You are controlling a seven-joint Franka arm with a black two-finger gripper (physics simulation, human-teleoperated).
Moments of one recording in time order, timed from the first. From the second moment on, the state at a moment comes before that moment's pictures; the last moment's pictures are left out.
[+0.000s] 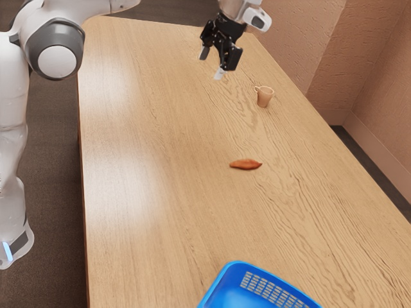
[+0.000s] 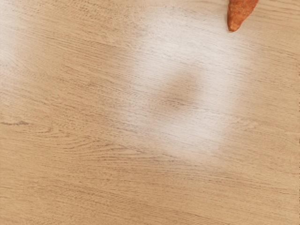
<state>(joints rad) -0.18 0.14 0.34 -1.16 0.04 1.14 -0.06</state>
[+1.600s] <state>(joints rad) -0.18 0.21 0.25 -1.60 -0.02 1.90 -0.05</state>
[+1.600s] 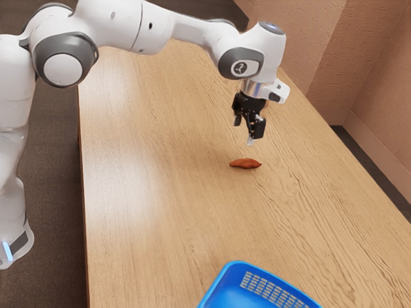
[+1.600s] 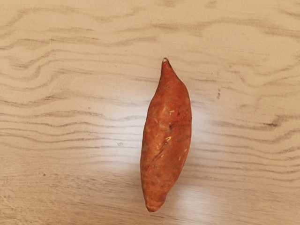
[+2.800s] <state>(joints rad) -0.18 0.36 0.25 -1.59 -0.07 2.01 0.00</state>
